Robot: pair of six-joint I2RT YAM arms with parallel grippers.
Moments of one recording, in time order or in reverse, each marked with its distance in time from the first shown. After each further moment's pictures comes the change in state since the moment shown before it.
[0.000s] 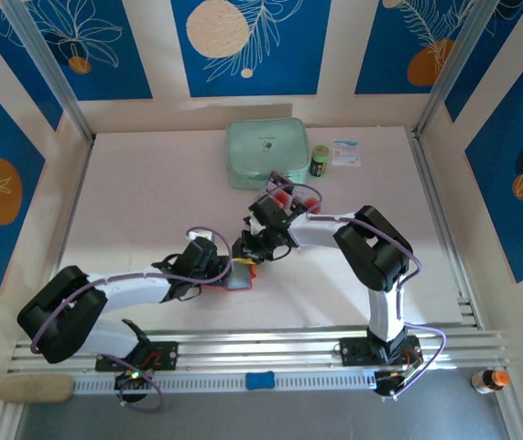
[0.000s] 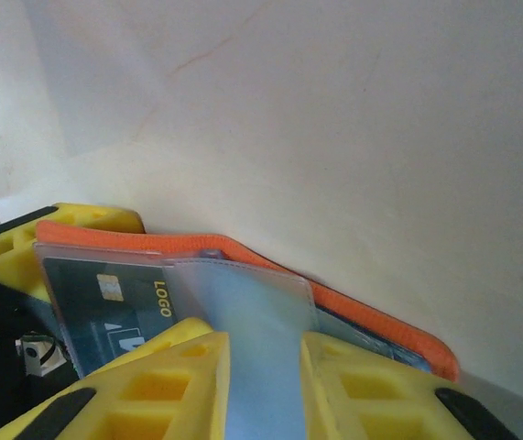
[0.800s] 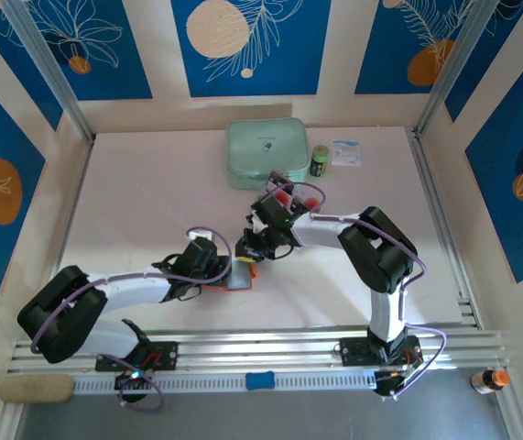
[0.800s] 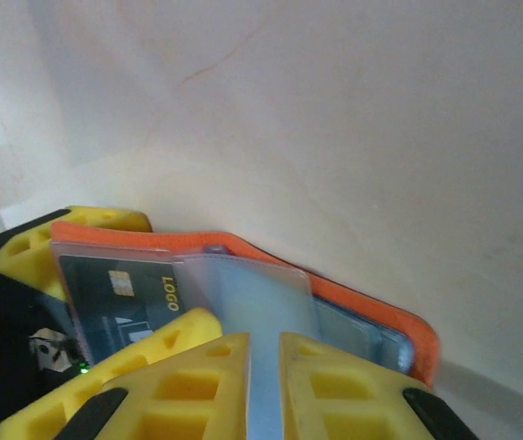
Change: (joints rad) left arm 0.000 -0.001 0.000 0.002 0.000 0.000; right arm -0.011 -0.032 -0.004 -0.031 0.029 -0.005
